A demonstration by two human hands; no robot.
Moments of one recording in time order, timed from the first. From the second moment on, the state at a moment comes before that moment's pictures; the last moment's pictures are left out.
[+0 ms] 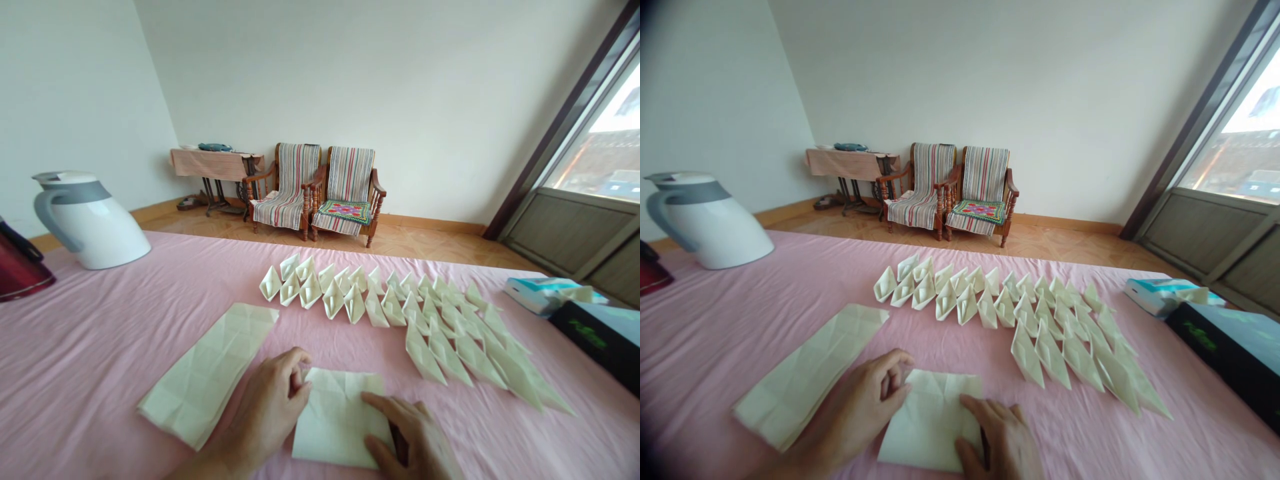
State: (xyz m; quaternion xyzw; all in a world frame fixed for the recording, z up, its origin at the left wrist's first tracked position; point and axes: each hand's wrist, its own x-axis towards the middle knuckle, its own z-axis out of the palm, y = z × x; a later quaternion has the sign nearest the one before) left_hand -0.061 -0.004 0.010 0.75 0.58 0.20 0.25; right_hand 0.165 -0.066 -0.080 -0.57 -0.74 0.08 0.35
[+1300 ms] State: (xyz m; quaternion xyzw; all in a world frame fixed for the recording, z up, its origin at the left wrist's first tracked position) left_hand -0.064 -0.003 0.008 0.77 0.57 0.19 0.23; right_hand 0.165 -0.066 -0.077 -0.57 -0.75 0.04 0.32
